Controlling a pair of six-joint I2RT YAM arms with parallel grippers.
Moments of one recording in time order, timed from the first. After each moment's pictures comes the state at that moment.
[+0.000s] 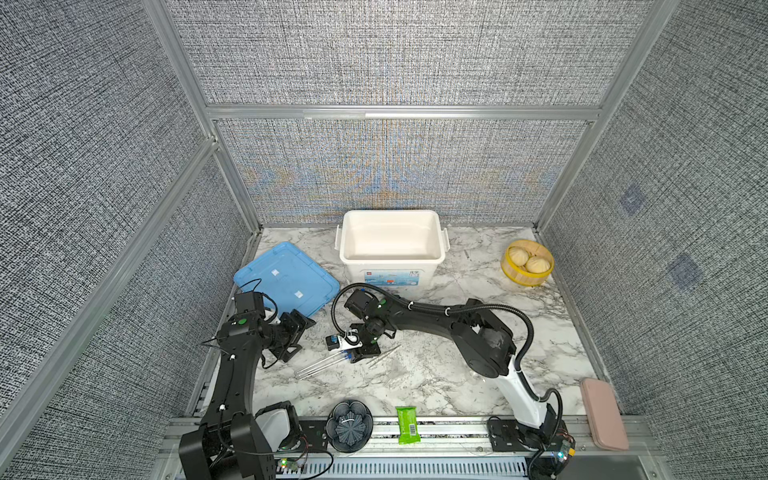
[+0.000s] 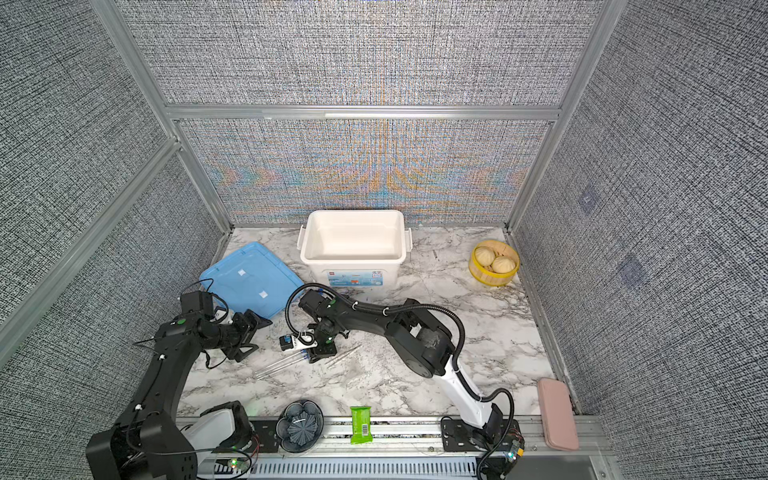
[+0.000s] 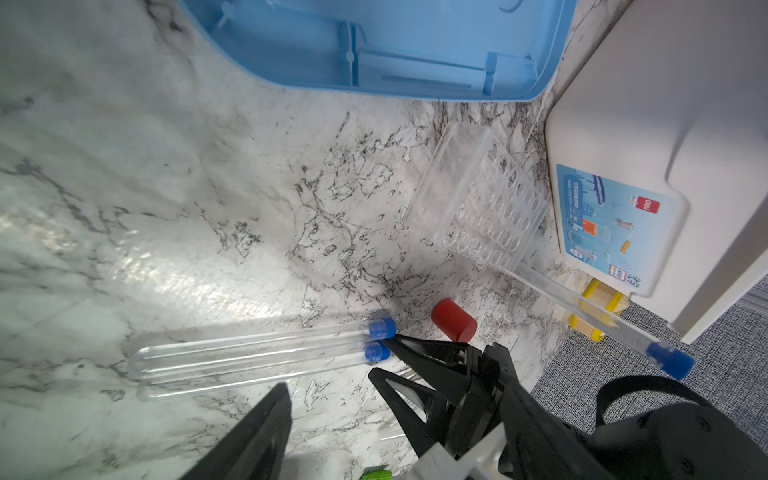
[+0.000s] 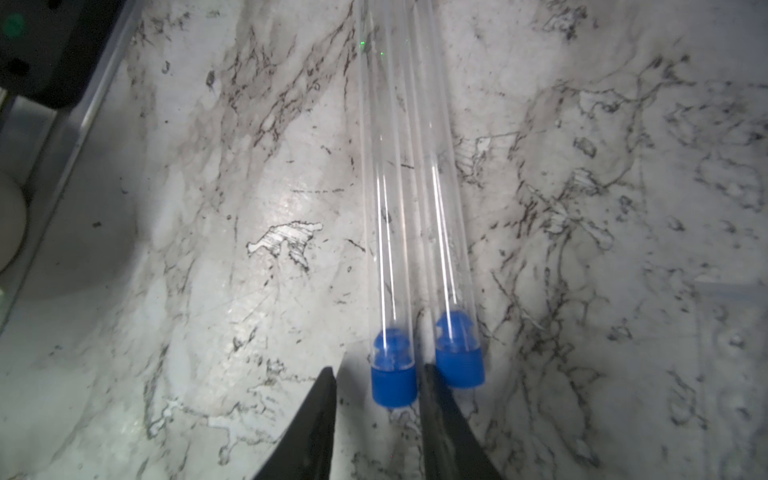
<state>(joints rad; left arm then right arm) 0.24 1.08 0.72 -0.89 0.59 -0.67 1.01 2.26 1.70 -0.66 -0.47 -0.84</state>
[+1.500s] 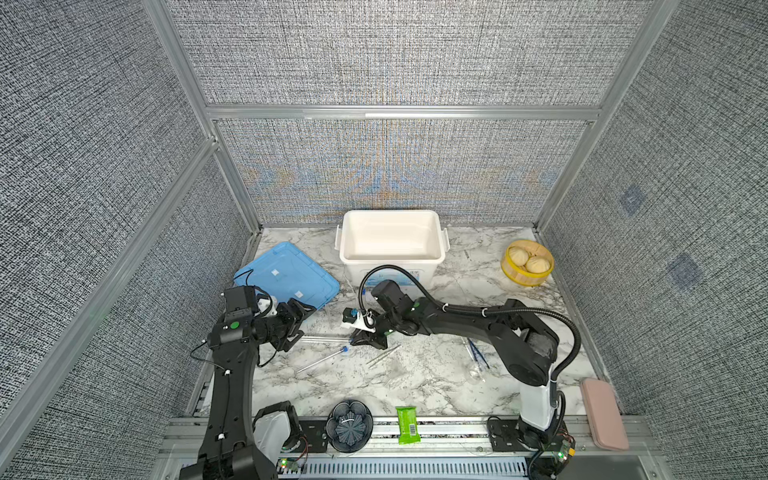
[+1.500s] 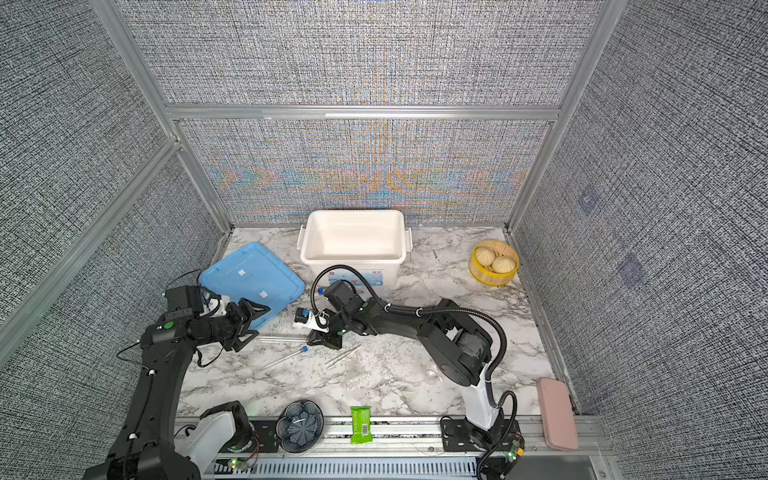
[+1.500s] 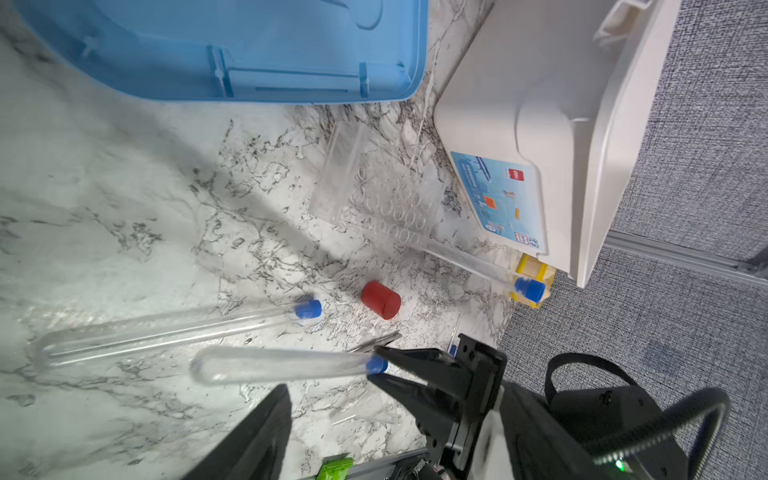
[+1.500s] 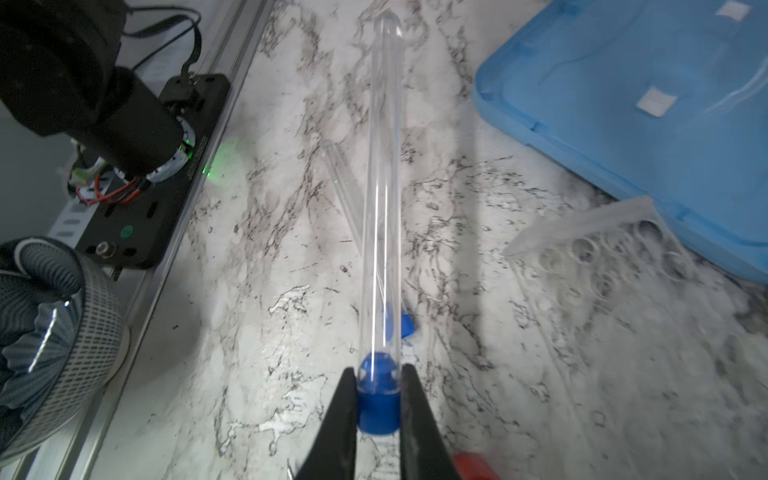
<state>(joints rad) 0.24 0.96 0.80 -0.90 0.71 -0.70 0.92 1.95 1.28 -0.11 -0.59 -0.39</state>
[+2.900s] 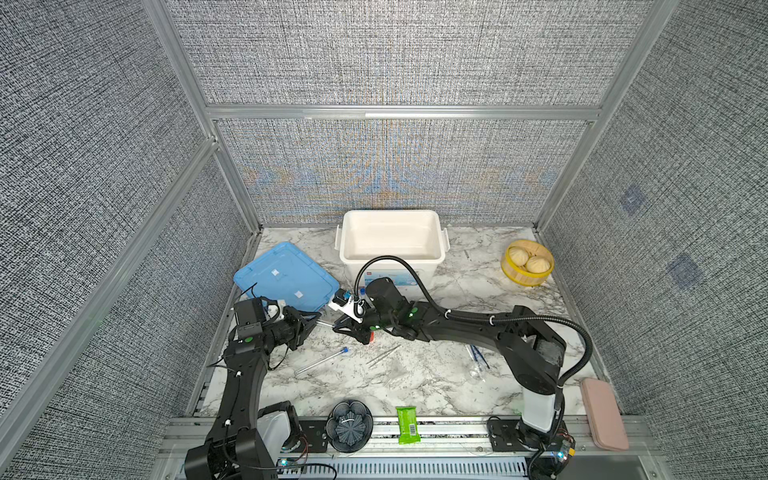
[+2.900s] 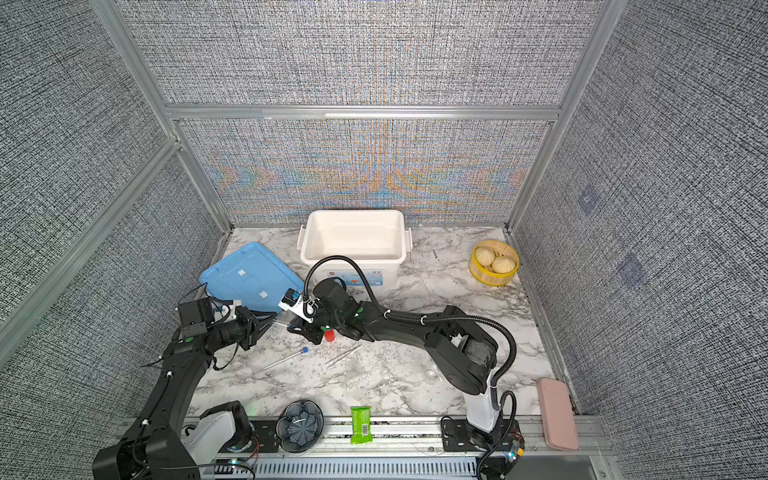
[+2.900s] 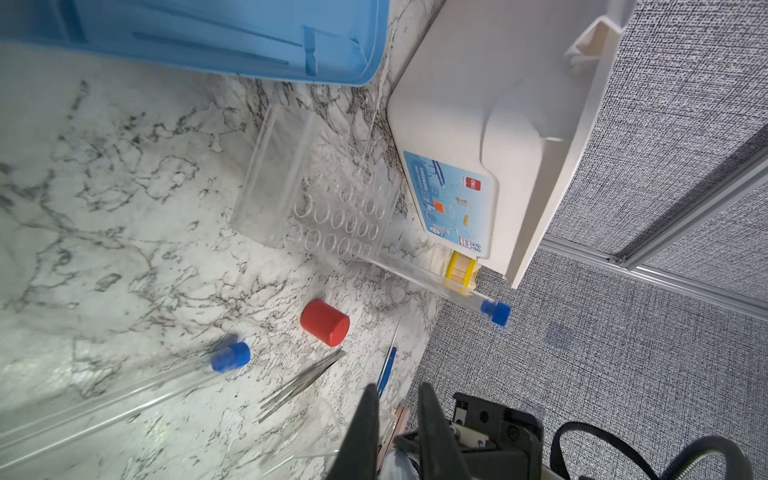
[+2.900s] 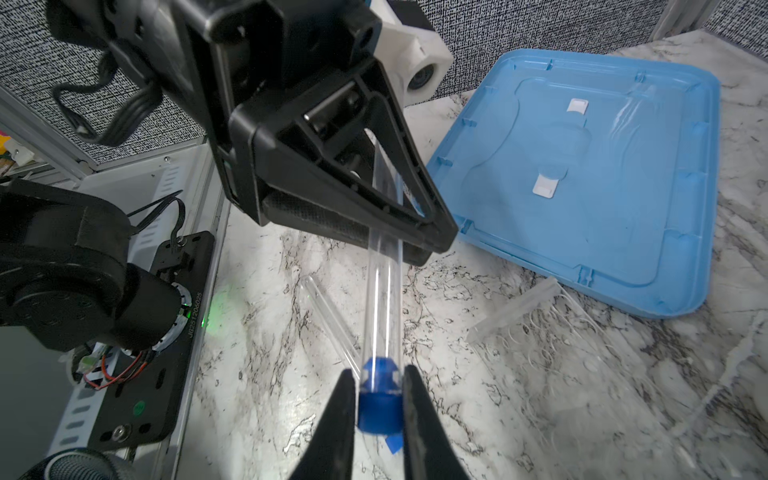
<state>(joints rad) 0.24 0.98 0.53 -0.42 0.90 -0.97 1.00 1.91 1.30 0.09 -0.44 -0.07</state>
